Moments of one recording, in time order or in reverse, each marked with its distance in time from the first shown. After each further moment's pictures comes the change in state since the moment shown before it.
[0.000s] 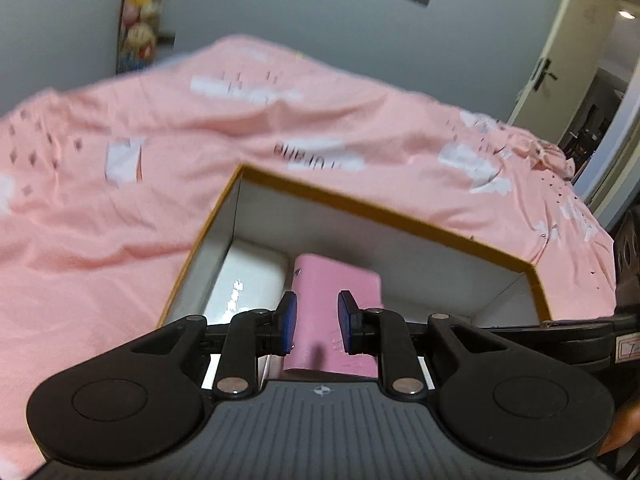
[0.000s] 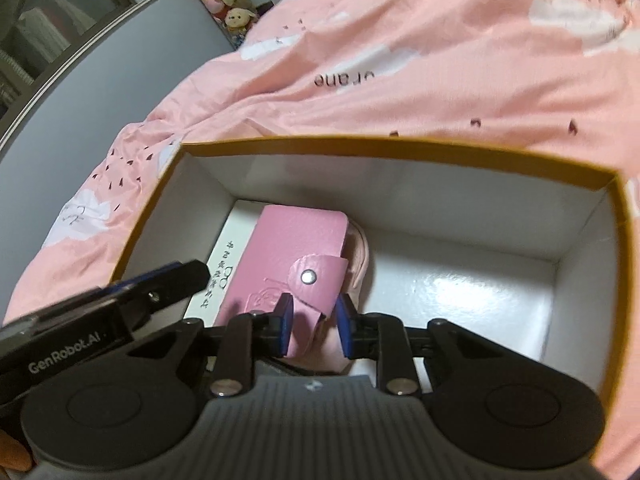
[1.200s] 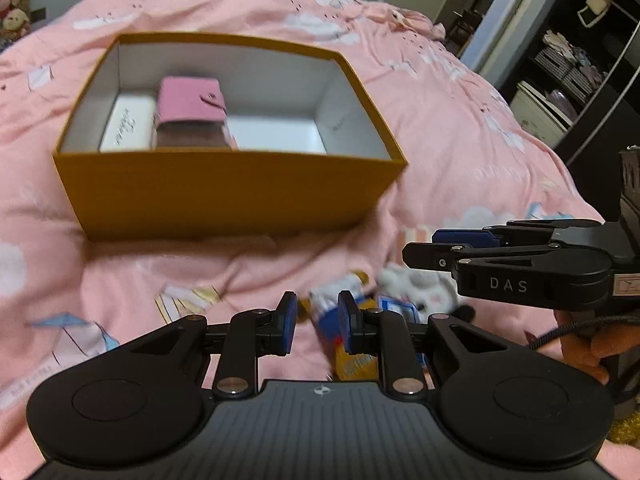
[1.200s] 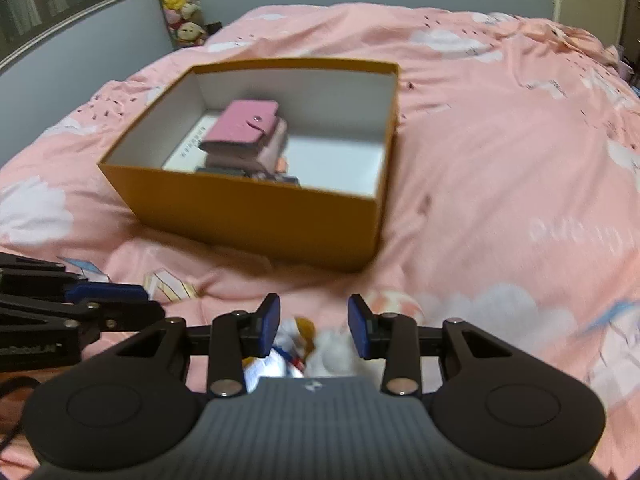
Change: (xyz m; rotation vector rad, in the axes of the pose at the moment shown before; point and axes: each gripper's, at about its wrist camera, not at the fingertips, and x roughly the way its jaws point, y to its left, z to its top) left arm -0.112 -0.031 -0.130 0.249 0.316 -0.305; right arm -0.152 0.027 -0.208 -0.057 -0.109 -0.320
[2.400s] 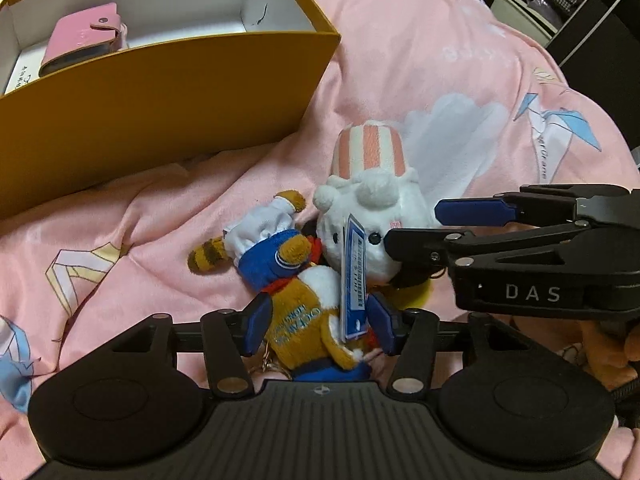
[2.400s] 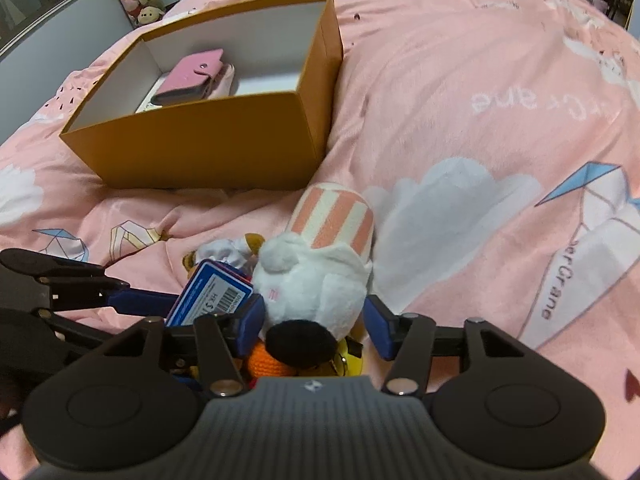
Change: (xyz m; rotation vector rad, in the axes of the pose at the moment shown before) left arm 0.077 -0.046 -0.008 0.117 0.264 -0.018; right arm 0.007 -0.040 -0.040 0.134 0.124 0.000
